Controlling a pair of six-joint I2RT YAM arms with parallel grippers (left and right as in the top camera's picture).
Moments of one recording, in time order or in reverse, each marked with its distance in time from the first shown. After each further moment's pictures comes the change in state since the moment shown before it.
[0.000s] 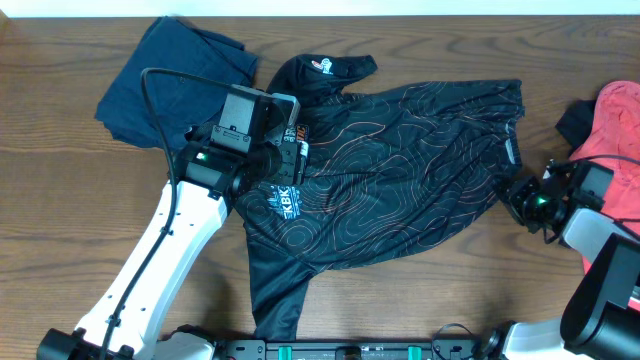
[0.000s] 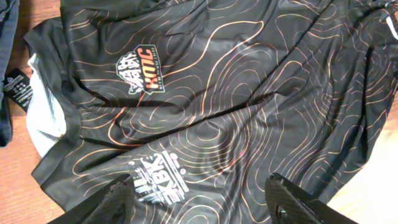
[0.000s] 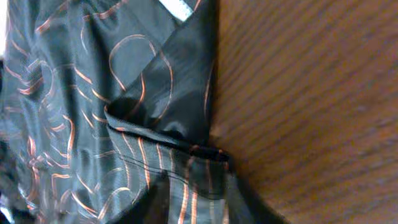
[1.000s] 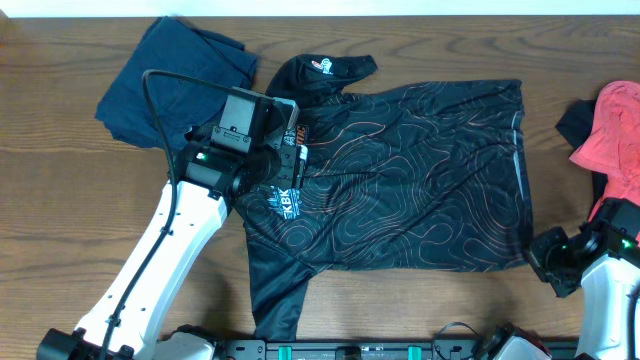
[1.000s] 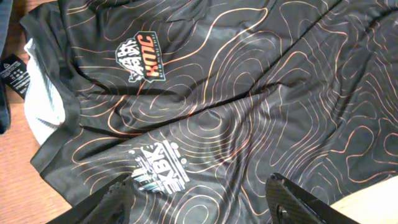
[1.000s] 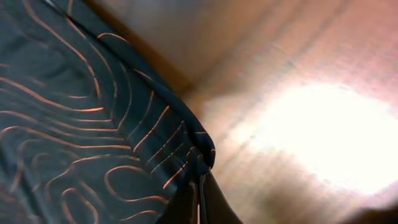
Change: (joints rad) left arm 0.000 0.000 0.000 -0.036 0.000 0.000; right arm -0.144 -0.471 -0.004 -0.757 0.393 0.026
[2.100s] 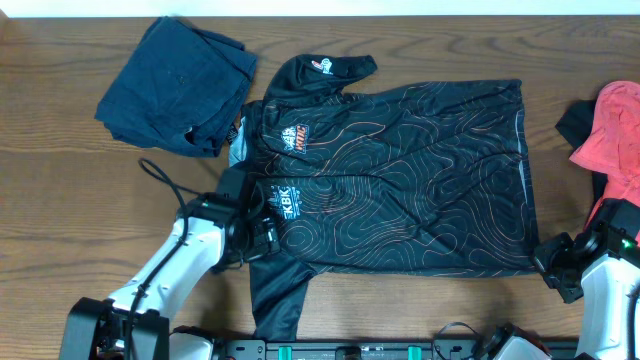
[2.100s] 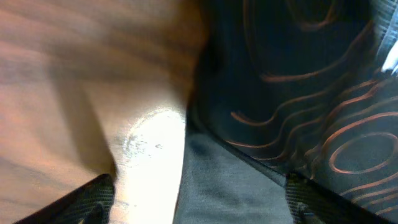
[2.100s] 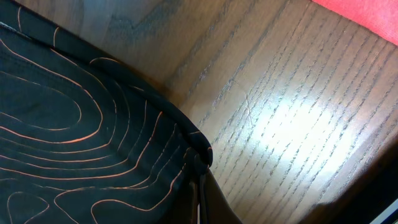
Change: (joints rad) left arm 0.108 0.002 -0.566 0.082 -0.066 -0.413; right arm 0.000 0.000 0.000 0.003 0.140 0.027
